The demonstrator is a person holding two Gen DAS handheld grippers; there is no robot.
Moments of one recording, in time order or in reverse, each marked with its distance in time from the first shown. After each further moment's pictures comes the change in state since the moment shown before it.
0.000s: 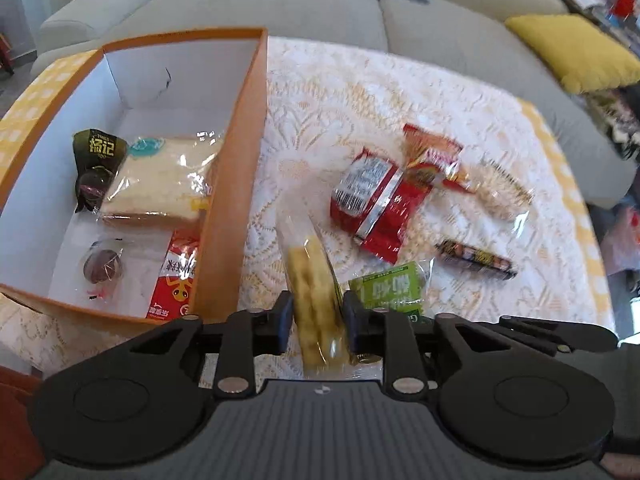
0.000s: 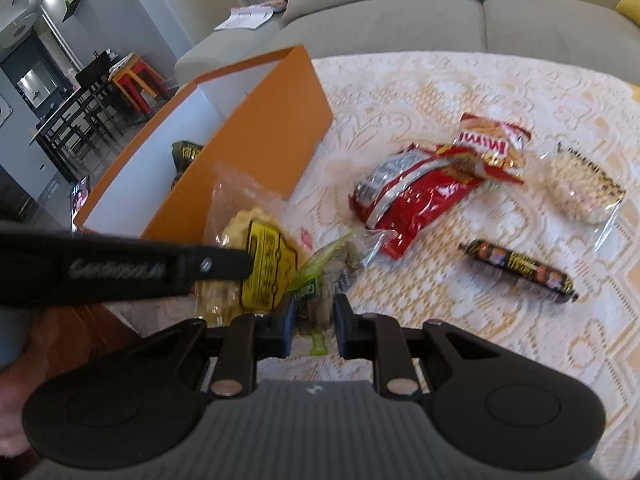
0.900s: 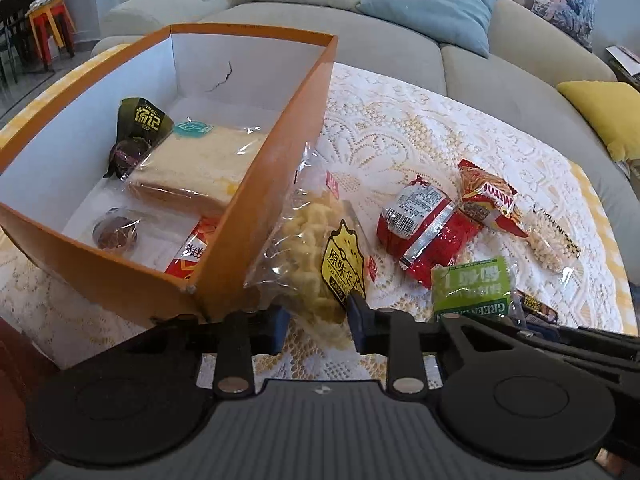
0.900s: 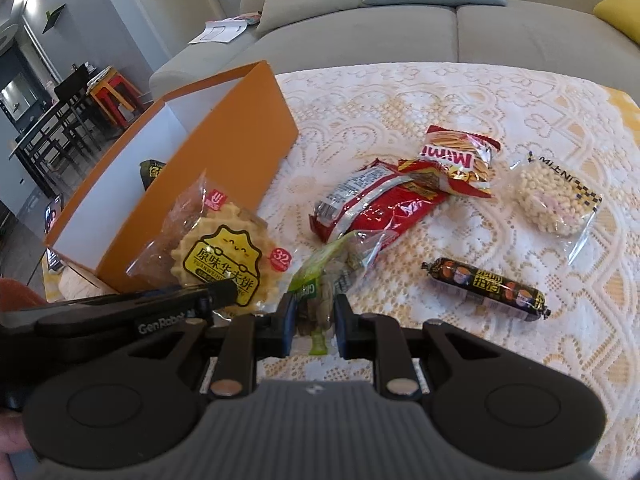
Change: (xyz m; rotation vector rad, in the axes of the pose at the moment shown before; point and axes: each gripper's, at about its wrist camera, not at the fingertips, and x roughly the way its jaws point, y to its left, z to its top) left arm 0.022 0.015 -0.030 -0.196 -0.173 0.073; right arm -0.004 -0.017 0.010 0.020 -0.053 -0.076
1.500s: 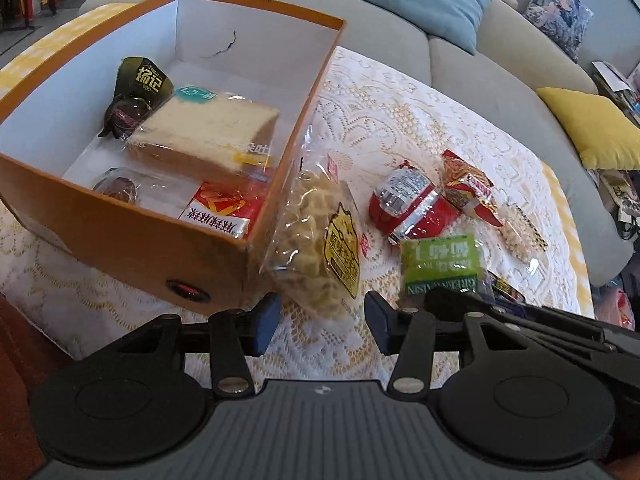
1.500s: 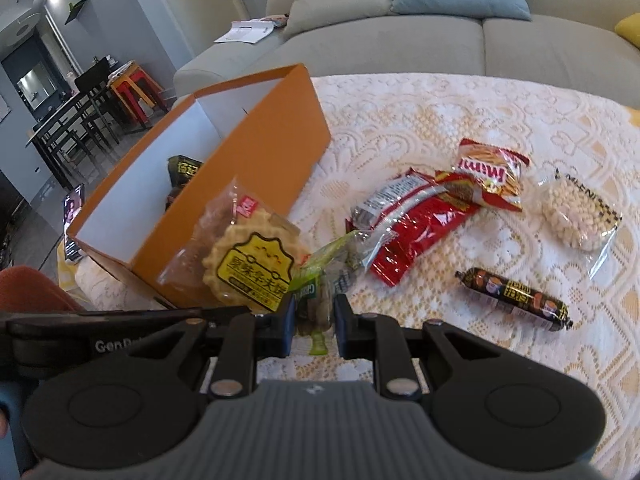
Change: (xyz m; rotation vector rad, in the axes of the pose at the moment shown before) left arm -0.010 0.033 -0.004 -0.063 0.072 -0.126; right arm -0.004 0.019 0.000 -0.044 -0.005 0.044
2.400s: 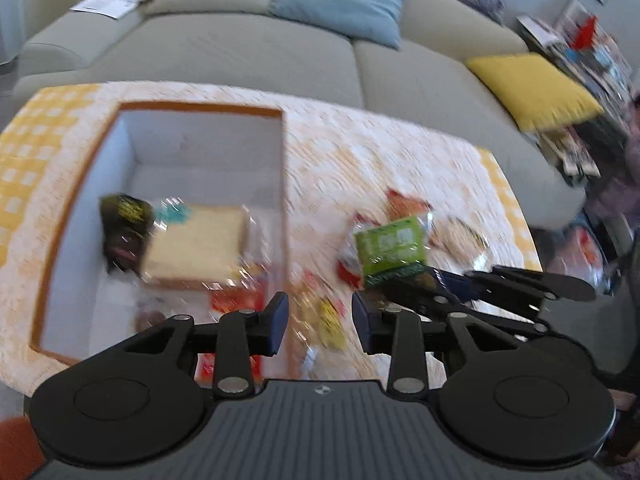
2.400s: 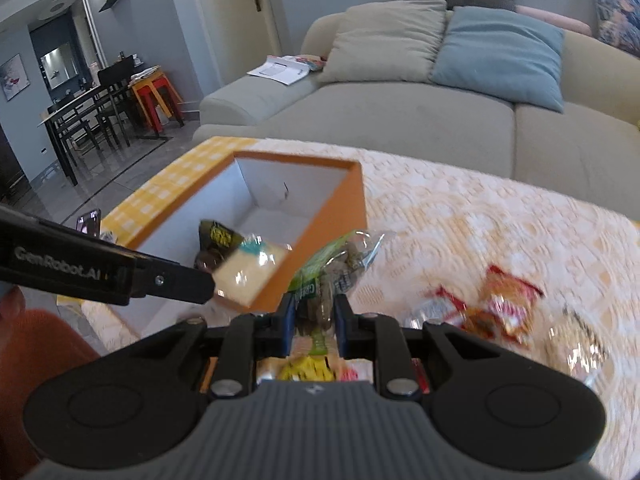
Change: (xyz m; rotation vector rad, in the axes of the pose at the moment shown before) left arm -0.074 -0.007 0.083 0.267 0.070 -0.127; right arm -0.028 0.059 0.059 -0.151 -0.106 -0.035
